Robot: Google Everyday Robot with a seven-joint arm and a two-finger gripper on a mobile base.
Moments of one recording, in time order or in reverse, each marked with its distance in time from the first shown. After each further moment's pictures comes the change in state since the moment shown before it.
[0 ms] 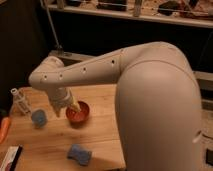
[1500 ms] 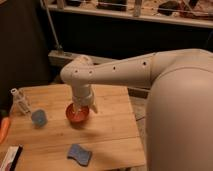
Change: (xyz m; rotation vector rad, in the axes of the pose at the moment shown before) arm 0.012 -0.098 0.016 -0.065 0.057 0.198
